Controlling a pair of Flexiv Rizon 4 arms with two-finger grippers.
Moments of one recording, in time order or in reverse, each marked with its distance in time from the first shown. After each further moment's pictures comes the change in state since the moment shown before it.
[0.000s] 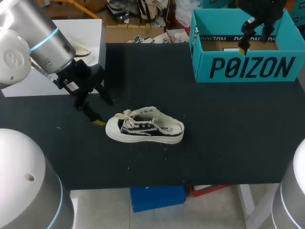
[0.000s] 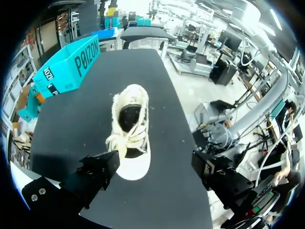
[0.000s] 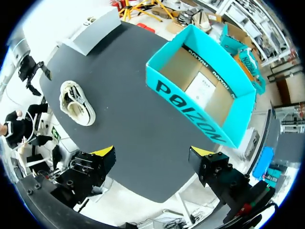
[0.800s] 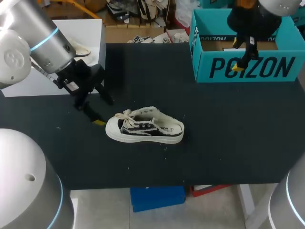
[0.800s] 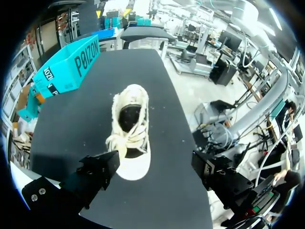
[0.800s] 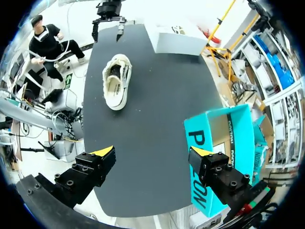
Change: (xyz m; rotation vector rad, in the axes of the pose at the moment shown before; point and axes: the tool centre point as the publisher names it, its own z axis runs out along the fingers) left arm 0.000 0.000 0.000 0.000 0.000 0.000; right arm 0.065 0.006 0.016 -0.234 0.070 -0.751
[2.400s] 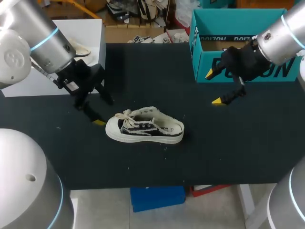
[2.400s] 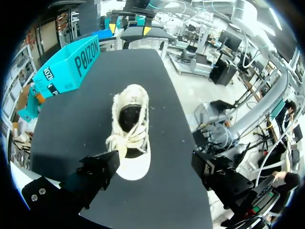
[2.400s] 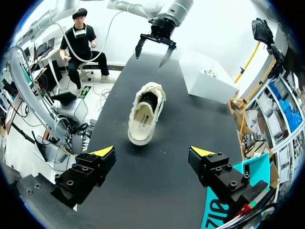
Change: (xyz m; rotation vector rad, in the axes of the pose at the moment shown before) left arm 0.000 0.000 0.000 0.000 0.000 0.000; right arm 0.075 0.040 0.073 -0.376 0.060 -0.216
